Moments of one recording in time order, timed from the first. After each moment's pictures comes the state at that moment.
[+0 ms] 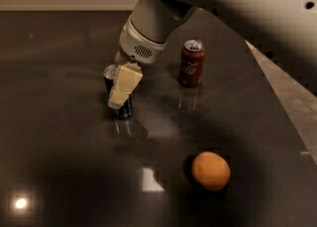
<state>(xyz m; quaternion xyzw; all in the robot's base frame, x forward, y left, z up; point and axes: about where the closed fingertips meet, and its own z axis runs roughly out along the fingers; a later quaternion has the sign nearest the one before) 0.511 0.089 0.908 -0.70 0.66 0.17 0.21</state>
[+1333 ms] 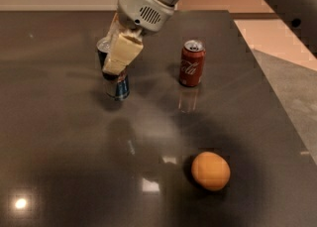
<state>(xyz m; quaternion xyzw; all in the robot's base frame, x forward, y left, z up) 0.495 0.086 0.986 -0.73 0.61 0.18 0.25</state>
